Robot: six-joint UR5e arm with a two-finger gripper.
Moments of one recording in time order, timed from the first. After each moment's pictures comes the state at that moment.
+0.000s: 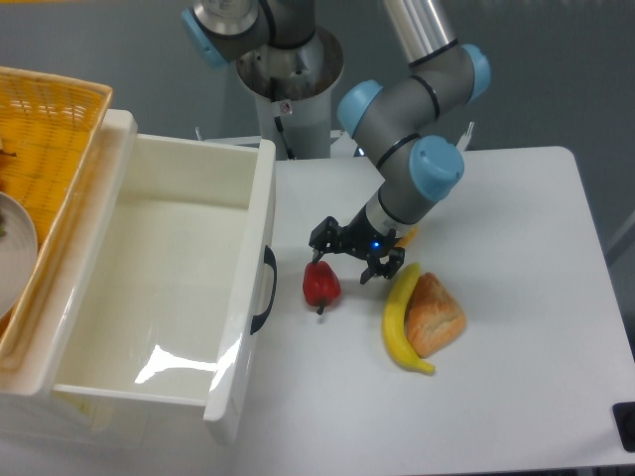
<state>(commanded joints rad) 2.64 -1.93 -1.91 -1.05 1.16 0.85</state>
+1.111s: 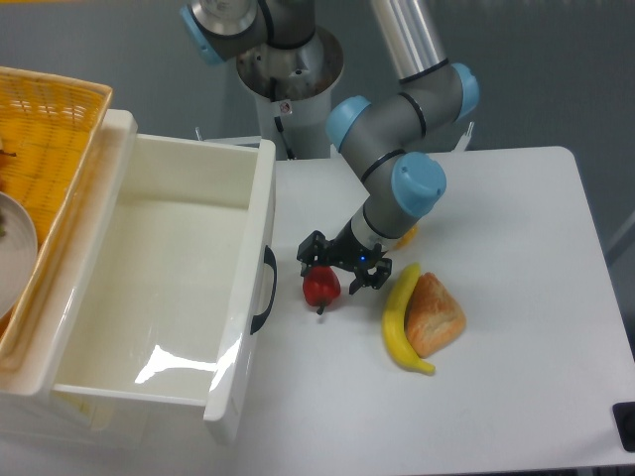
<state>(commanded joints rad) 2.60 -1.96 -1.92 -0.99 1.16 0.79</state>
